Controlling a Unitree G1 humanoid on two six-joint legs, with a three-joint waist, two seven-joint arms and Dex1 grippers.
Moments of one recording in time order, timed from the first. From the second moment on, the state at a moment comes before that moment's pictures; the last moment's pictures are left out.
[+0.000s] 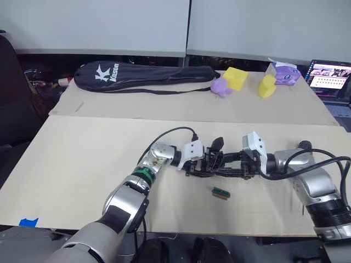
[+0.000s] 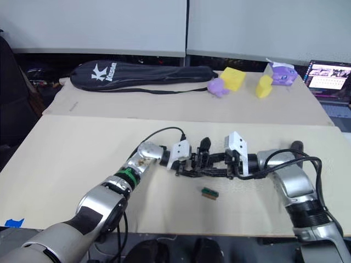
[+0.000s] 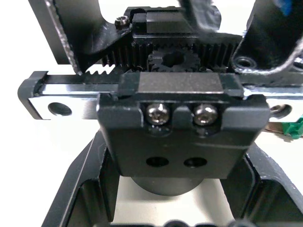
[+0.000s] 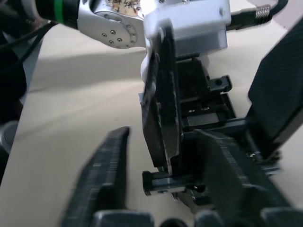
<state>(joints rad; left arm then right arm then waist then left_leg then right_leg) -0.98 0.03 -0.22 1.19 0.09 -0.41 -1.20 -0.40 -0.81 0.09 -0.08 0.45 0.36 1.24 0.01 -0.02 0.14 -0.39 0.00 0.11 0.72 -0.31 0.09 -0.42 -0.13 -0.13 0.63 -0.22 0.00</state>
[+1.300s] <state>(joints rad) -0.87 0.62 -0.10 -0.10 -0.62 0.62 -1.58 -0.33 -1.02 -0.51 0.13 0.41 1.49 0.57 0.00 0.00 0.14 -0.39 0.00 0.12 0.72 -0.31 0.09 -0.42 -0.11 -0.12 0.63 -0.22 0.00</state>
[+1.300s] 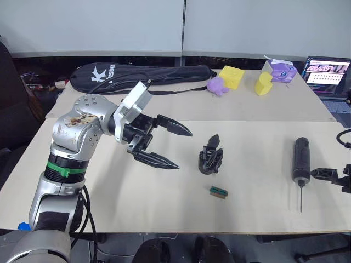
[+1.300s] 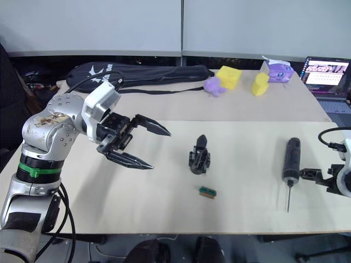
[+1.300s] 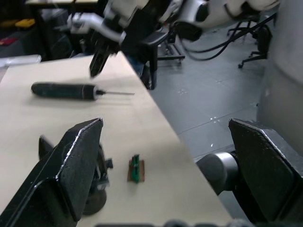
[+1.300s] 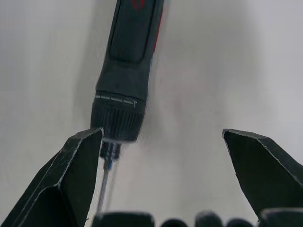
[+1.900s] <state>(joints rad) -0.87 0.62 -0.11 -0.14 -0.65 0.61 -1.53 -0.43 -1.04 -0.18 0.38 0.36 1.17 0.70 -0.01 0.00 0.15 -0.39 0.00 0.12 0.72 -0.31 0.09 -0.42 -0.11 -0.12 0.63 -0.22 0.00</state>
